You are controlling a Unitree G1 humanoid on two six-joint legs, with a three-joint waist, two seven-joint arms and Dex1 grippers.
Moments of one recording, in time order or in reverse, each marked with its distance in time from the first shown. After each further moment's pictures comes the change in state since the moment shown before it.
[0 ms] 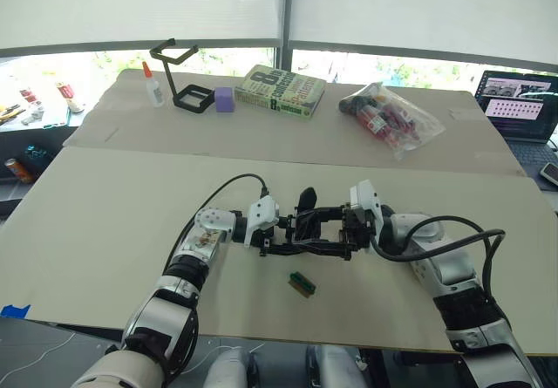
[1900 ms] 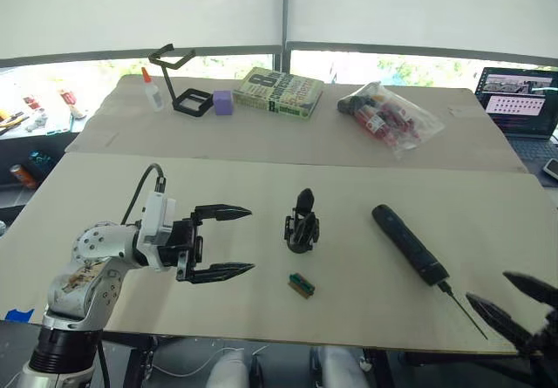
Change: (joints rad) left arm 0.526 0.442 0.291 -1.136 -0.589 0.509 0.035; right arm 1.058 -0.276 -0.936 -0.557 0.197 0.268 -0.390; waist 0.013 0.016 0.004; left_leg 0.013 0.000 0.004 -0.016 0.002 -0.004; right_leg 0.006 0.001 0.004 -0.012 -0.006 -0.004
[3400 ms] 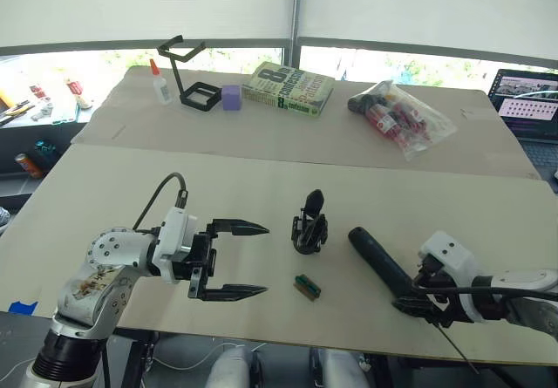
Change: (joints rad) left arm 0.035 0.014 -0.076 -0.079 0.027 -0.019 -0.003; right arm -0.578 -0.313 0.600 -0.088 -0.003 0.740 -0.123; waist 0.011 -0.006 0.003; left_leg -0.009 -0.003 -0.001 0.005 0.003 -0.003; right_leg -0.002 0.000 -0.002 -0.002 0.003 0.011
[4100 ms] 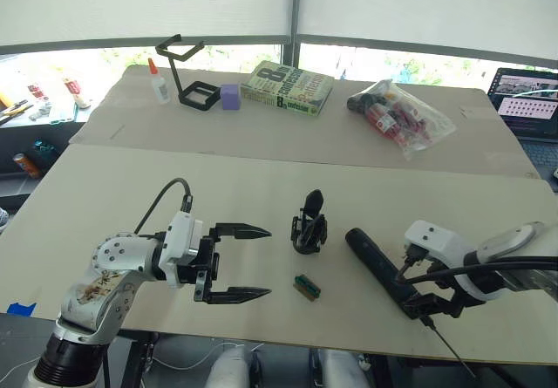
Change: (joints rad) left arm 0.040 -0.004 -0.022 -0.033 0.017 0.004 0.051; right arm -0.538 -0.145 0.472 0.031 0.057 0.330 0.008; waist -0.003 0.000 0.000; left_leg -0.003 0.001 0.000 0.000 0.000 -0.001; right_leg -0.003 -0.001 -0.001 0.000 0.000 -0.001
